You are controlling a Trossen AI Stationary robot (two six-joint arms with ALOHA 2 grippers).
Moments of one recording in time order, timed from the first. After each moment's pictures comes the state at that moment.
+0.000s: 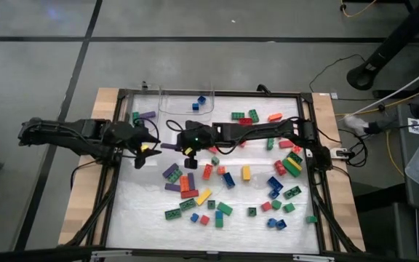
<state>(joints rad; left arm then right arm) -0.07 0.64 0.66 -0.64 -0.17 -0.25 -0.01 2.13 1.80 -0.28 -0.02 -0.08</state>
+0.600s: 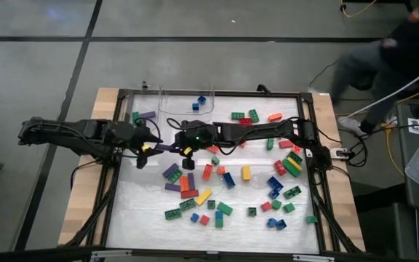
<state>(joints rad) -0.07 0.66 0.66 -0.58 -0.18 -0.24 -0.01 2.13 1.80 -0.16 -0.09 -0.08</state>
